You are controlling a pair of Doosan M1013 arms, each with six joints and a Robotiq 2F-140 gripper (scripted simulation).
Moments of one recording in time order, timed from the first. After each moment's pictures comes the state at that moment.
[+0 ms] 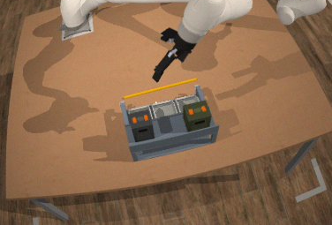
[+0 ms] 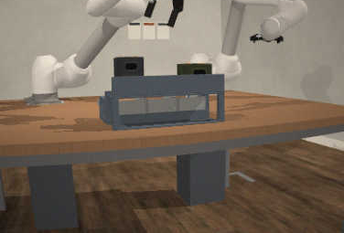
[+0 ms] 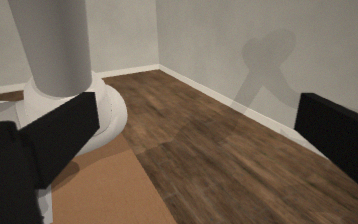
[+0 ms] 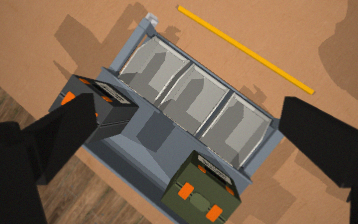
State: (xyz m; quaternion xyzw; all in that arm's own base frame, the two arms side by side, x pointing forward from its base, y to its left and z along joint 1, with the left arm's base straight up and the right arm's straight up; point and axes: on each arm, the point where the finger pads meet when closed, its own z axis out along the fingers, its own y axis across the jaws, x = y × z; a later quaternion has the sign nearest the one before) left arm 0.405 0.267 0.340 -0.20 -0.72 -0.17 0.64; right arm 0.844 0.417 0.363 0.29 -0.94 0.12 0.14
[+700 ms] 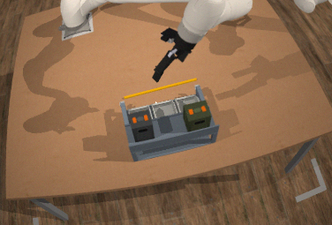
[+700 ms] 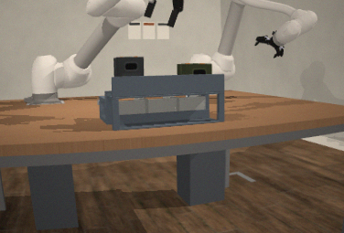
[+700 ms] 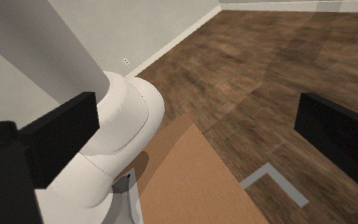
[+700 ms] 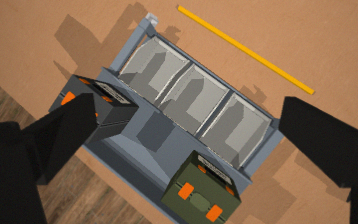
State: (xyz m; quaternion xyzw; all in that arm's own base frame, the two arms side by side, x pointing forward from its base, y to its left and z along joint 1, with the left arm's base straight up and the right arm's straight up) left arm 0.298 0.339 0.291 -0.30 -0.73 0.11 0.60; right arm 0.844 0.417 0.363 0.29 -0.94 0.12 0.14
